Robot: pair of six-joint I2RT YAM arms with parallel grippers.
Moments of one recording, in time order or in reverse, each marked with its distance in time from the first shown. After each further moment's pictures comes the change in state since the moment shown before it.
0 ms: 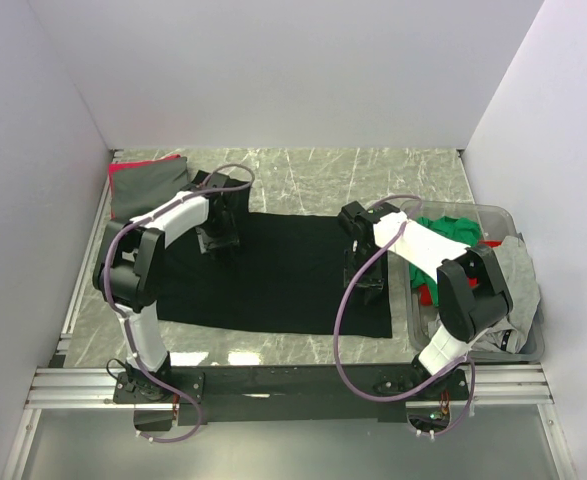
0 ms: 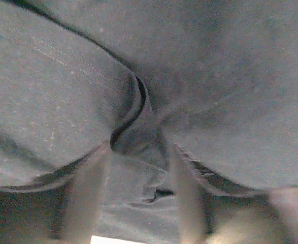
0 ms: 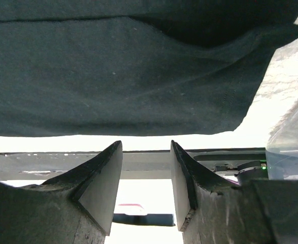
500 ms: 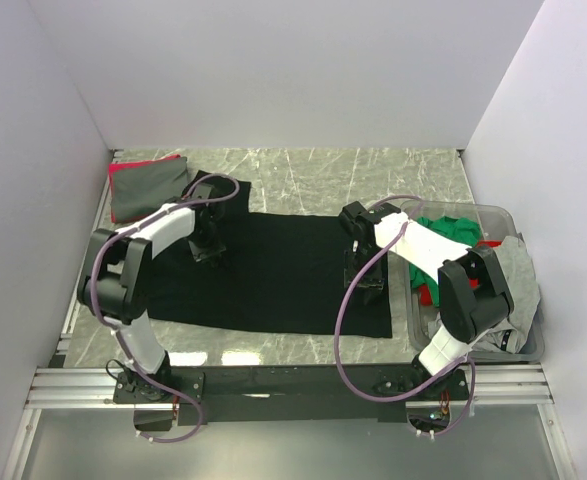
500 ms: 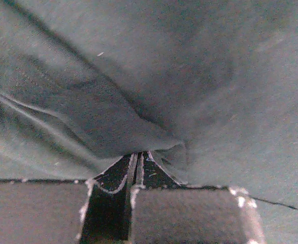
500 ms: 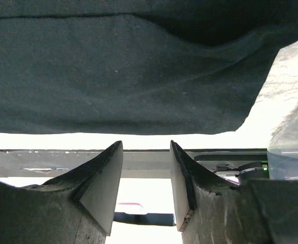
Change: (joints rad) left arm 0.059 -0.122 -0.179 0.069 0.032 -0.050; right arm -0.004 -0.006 -0.004 0.003 -0.014 -0.008
